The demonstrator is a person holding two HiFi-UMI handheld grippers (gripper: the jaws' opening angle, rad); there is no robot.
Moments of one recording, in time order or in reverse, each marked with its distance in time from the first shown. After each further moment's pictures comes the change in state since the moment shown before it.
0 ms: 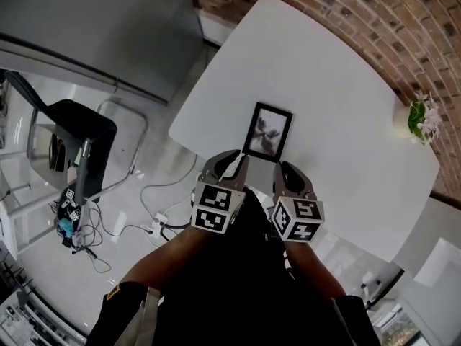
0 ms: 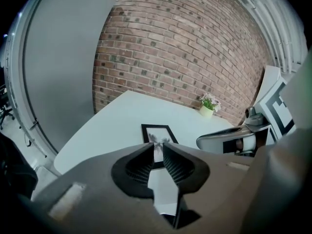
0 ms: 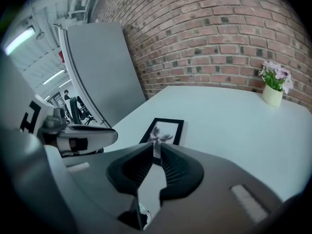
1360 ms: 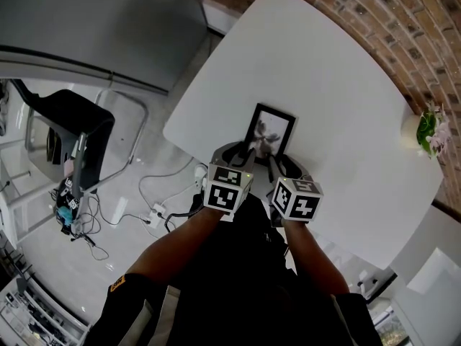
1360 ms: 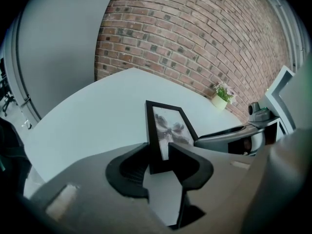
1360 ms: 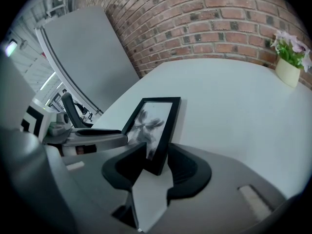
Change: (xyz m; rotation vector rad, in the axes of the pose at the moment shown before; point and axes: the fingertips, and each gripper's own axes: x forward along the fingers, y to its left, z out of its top) left arm 0.075 0.016 -0.046 -0.109 0.168 0.037; right arm 0.068 -0.028 -0.032 0.082 0.217 0.056
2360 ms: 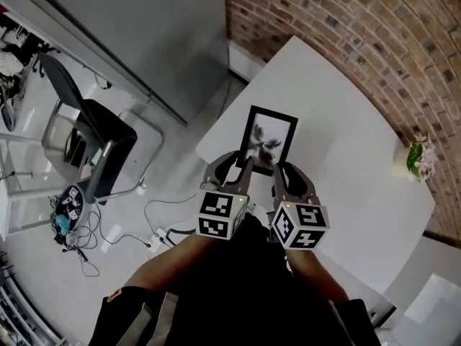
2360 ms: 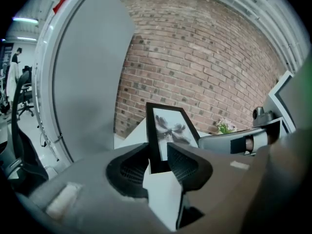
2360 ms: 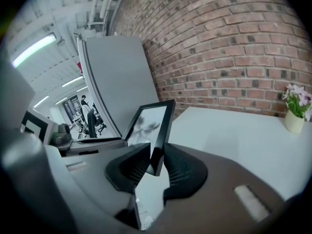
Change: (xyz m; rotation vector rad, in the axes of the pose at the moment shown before) left arm -0.153 0.030 0.097 0.000 -0.418 0.117; right arm -0.093 0.127 0.100 -0.198 -0.360 0.086
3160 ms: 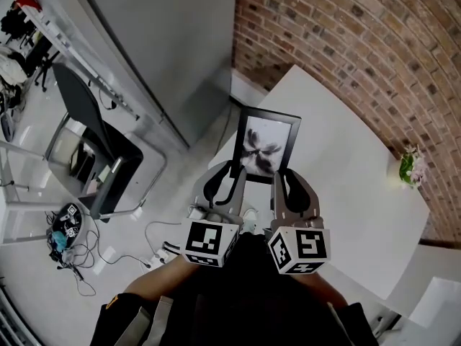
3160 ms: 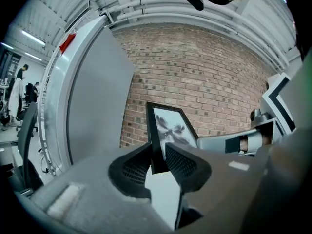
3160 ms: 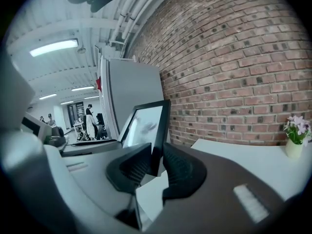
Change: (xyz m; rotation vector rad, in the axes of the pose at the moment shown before) left arm -0.099 0.018 0.098 0.082 -0.315 0.012; right arm -0.052 0.089 0.087 -0.128 -0.293 0.009
